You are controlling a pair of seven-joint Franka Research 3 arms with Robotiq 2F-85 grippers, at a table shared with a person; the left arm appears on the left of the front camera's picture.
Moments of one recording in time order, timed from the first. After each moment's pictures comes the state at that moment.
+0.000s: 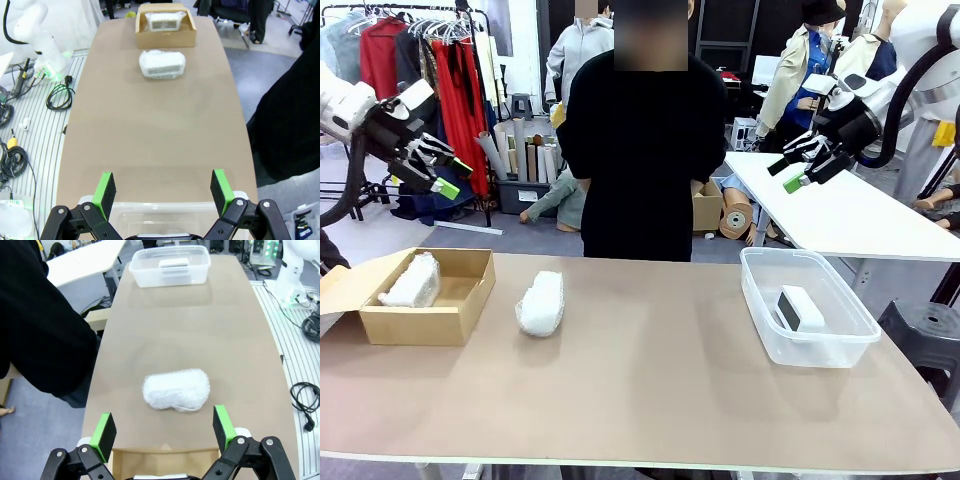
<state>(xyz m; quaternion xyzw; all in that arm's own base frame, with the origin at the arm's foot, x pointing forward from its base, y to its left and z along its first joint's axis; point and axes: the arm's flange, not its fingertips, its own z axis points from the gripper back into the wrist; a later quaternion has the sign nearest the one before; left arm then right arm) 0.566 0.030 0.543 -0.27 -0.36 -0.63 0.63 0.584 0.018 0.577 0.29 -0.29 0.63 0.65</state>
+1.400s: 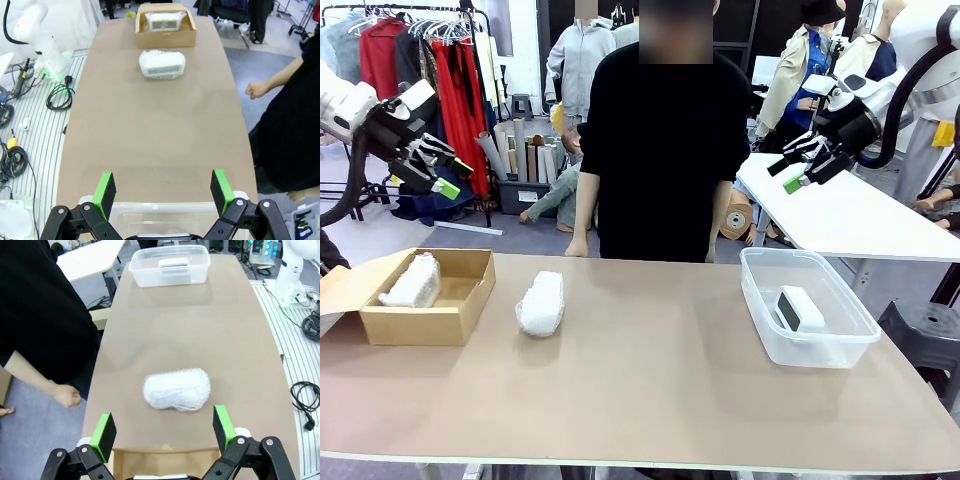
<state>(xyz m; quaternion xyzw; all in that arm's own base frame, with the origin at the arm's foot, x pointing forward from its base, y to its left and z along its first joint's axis) 0.567 0.030 0.543 -0.27 -0.36 -0.64 0.63 0.584 0.018 0.577 0.29 -0.29 0.63 0.65</state>
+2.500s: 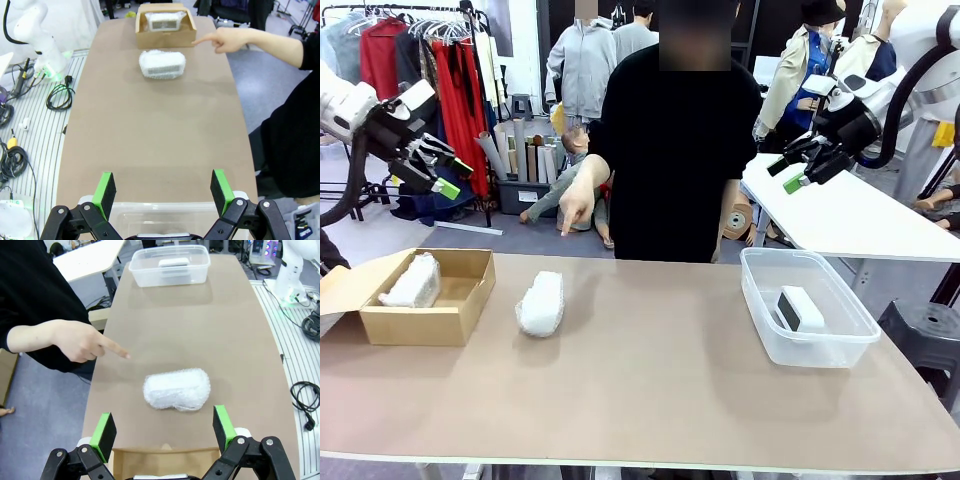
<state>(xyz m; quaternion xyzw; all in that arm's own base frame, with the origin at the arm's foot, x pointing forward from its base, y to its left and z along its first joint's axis) 0.567 0.030 0.543 -0.27 -0.36 -0.64 0.63 0.584 0.018 0.577 0.29 -0.29 0.63 0.65</state>
